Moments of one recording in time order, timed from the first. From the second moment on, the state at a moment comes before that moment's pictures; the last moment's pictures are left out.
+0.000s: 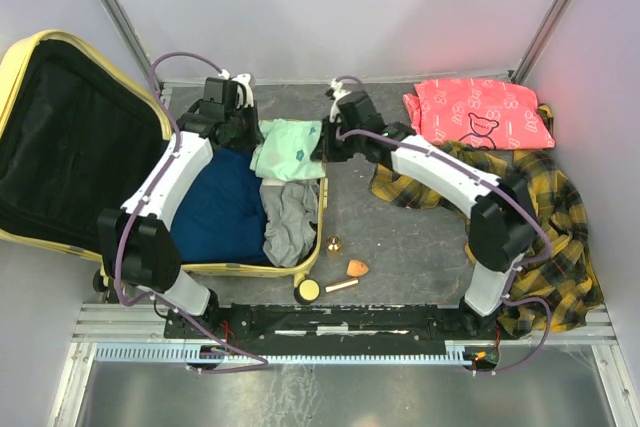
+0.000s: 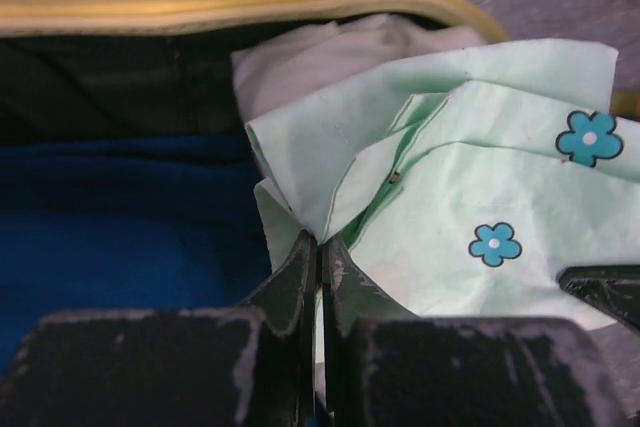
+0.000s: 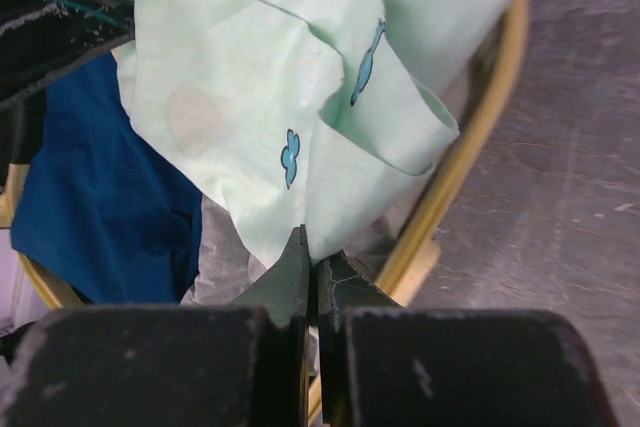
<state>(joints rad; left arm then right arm) -0.24 1.56 1.41 -0.62 0.15 -0.23 0.65 1.77 1.50 -0.37 -0.20 0.55</state>
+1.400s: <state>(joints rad) -0.16 1.57 1.47 -0.60 0.20 0.04 0.21 1.83 1.68 -0.59 -0.14 -0.05</state>
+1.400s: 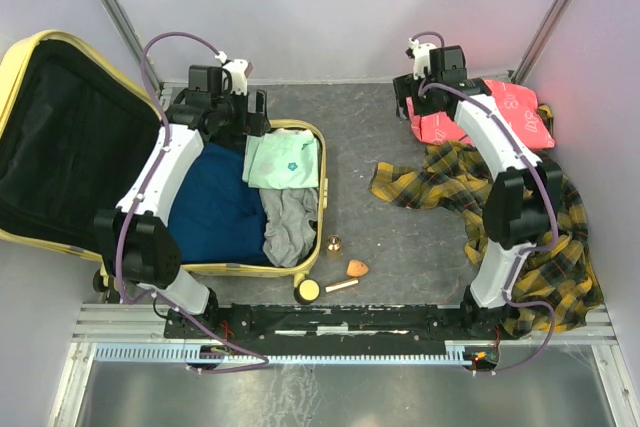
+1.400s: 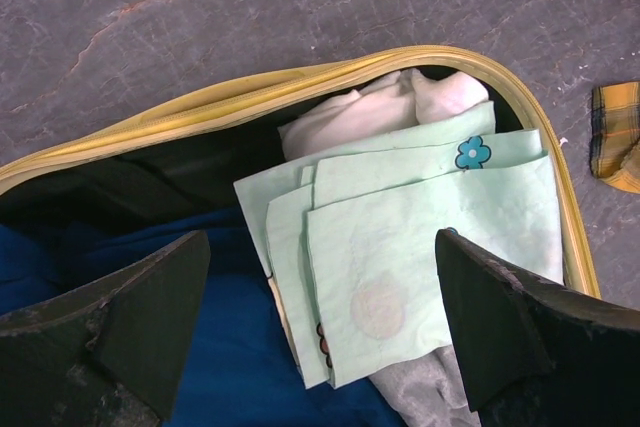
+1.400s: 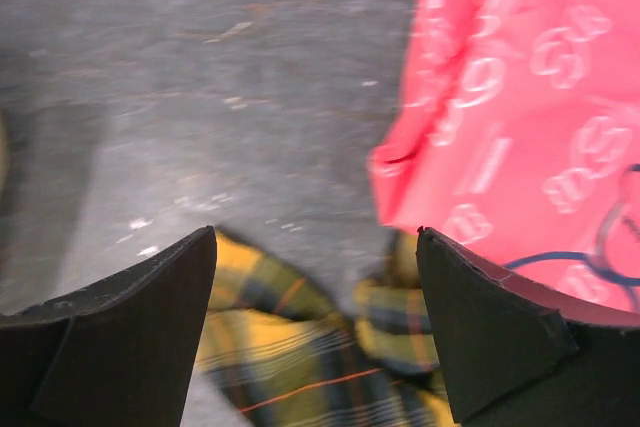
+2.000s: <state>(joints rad) -0.16 1.59 1.50 -0.59 0.24 0.03 0.12 2.31 2.04 -0.67 0.04 -0.20</state>
